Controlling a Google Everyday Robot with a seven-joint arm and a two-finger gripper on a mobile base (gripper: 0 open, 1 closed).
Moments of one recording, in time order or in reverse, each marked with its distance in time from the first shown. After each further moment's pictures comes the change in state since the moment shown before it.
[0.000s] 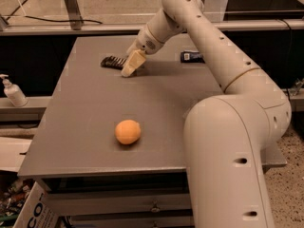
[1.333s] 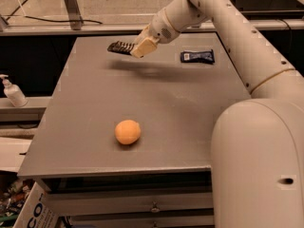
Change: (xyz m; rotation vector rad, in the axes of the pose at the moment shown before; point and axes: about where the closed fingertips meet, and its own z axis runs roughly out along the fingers) arm -0.019 0.016 -0.072 0.044 -0.109 -0.051
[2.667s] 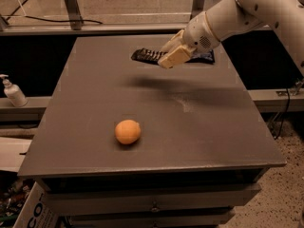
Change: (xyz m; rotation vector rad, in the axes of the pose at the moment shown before) arm 0.040 0.078 -0.094 0.038 0.002 0.046
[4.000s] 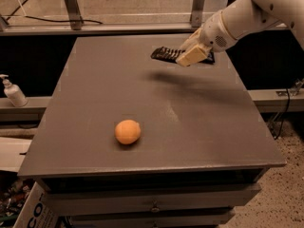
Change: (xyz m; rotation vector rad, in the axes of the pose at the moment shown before) arm 0.038 -0.025 -0.032 0.110 0.099 0.024
